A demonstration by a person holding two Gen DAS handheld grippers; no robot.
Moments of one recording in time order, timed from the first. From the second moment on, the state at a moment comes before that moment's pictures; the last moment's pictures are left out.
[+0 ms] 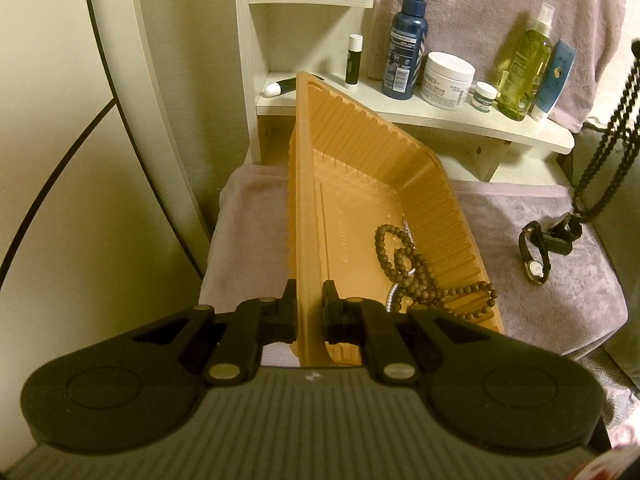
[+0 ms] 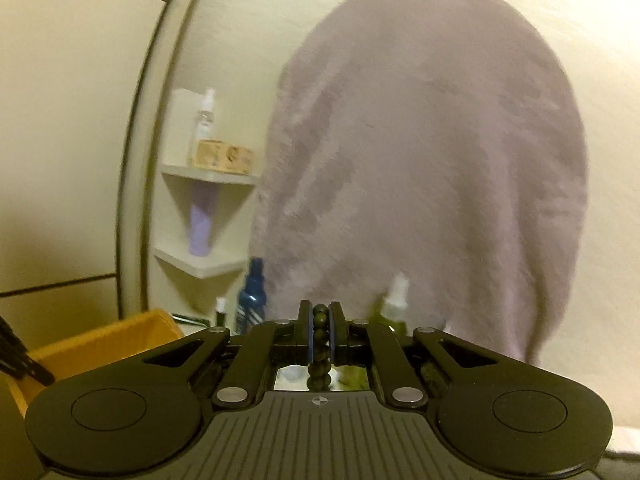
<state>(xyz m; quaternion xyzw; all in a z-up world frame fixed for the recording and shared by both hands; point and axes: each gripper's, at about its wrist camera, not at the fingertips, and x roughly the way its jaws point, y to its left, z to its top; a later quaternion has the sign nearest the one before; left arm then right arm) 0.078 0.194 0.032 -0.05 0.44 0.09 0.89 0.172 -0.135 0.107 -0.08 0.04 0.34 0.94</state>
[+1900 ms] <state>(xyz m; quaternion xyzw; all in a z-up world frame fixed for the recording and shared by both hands) 0.077 0.193 0.032 -0.05 0.44 0.09 0.89 0.174 -0.152 -0.033 0.05 0.30 0.30 0.91</state>
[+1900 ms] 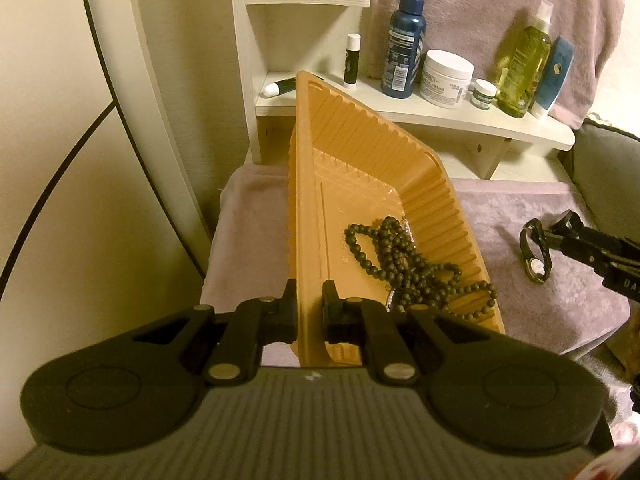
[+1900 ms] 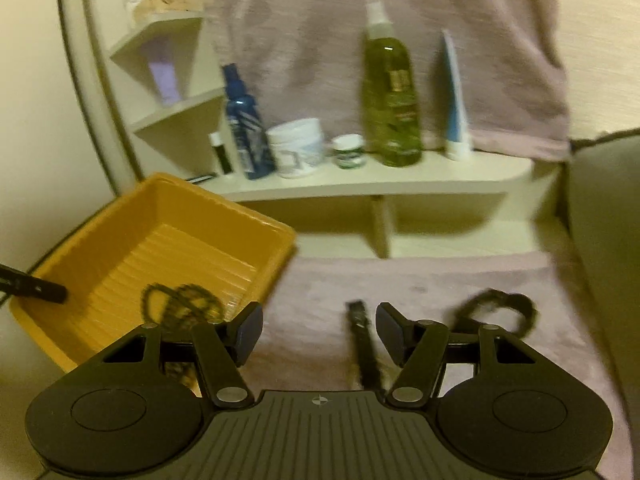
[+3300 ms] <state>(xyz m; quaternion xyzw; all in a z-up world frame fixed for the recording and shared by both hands) 0.078 0.192 0.032 -0.05 0.44 0.09 0.89 0.190 -0.127 -0.083 -0.05 0.31 0.29 0.90</state>
